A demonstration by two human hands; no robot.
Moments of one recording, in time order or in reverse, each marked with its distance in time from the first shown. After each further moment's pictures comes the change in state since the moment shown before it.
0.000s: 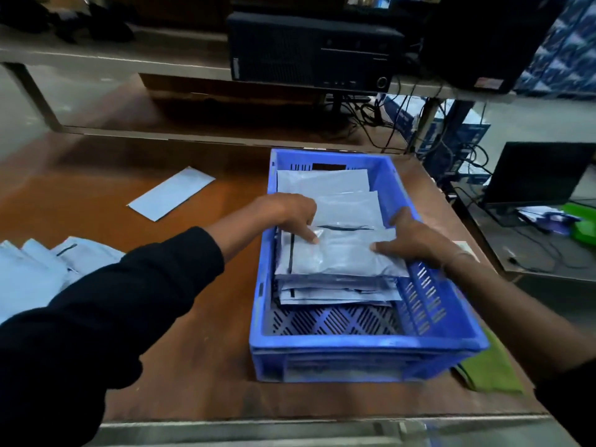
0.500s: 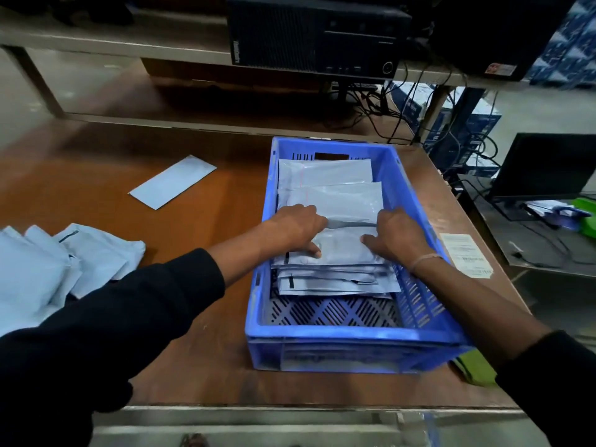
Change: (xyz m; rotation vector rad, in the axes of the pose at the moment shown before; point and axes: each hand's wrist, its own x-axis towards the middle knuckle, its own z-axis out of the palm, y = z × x) left_hand 0.000 0.021 0.052 0.195 0.176 0.091; right_hand 0.023 -0.004 0.043 -0.421 0.241 -0.113
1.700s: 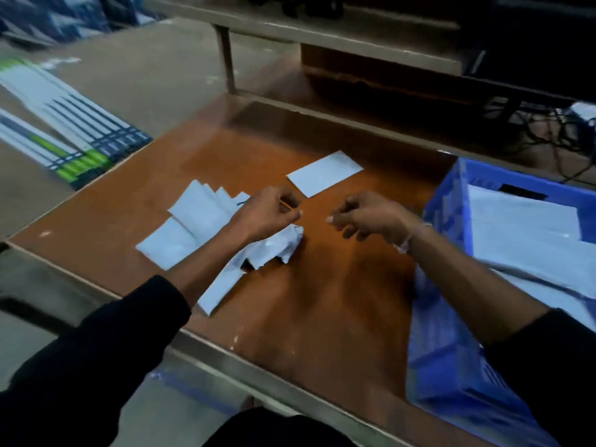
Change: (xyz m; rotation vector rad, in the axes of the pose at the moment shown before) left_hand -0.276 -0.235 0.085 -0.863 0.542 -0.641; right_hand 0.005 -0.372 -0.033 0.733 -0.563 -0.396
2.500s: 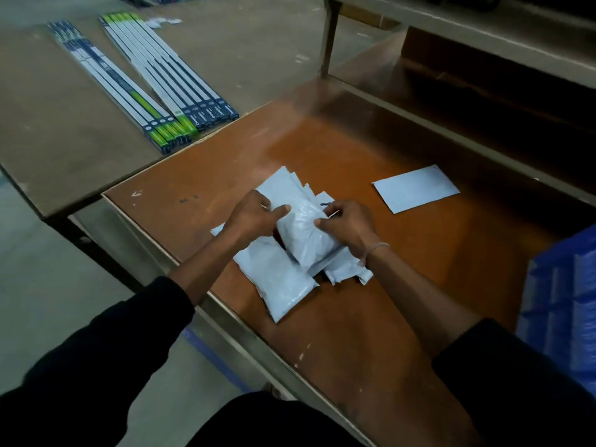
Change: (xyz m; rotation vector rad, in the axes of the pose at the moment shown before) left_hand -0.036 -0.172 -0.075 -0.350 0.287 -0.547; right_hand 0.124 -0.081 0.173 -0.054 0.139 -0.172
